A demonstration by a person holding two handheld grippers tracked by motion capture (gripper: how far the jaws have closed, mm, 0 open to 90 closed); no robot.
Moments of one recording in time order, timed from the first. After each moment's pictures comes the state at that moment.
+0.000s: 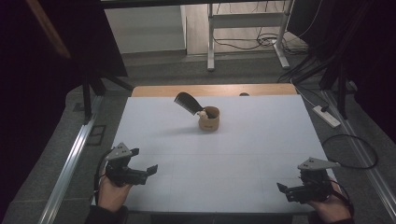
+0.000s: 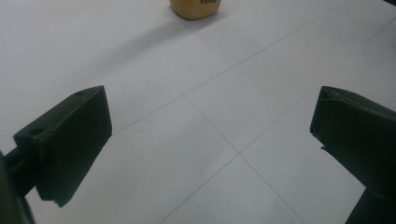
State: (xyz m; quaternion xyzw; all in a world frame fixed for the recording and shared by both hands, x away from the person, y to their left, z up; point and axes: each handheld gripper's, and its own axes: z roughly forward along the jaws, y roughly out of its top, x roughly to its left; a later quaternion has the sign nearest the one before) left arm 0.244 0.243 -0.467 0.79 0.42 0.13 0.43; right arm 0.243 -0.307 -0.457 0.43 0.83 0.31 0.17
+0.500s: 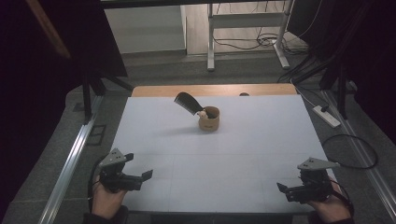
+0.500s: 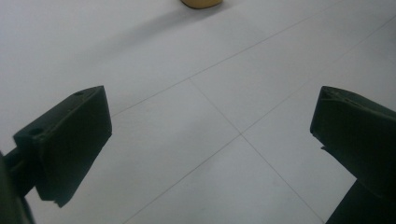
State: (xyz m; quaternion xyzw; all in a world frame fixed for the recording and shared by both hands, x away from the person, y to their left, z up) left arm 0.227 0.253 -0.470 0.78 0.43 0.13 0.43; right arm 0.243 -0.307 -0.457 0.43 0.83 0.30 0.18
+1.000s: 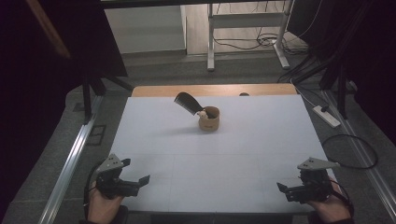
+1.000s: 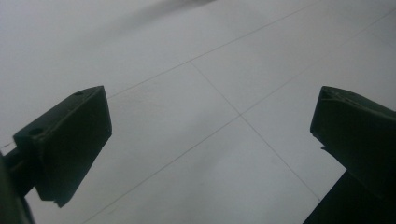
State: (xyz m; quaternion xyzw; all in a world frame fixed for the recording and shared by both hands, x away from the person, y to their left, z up) left arm 0.213 0.257 -0.474 0.79 0.44 0.13 0.41; right arm 0.243 -0.307 -0.457 0.43 0.83 0.30 0.18
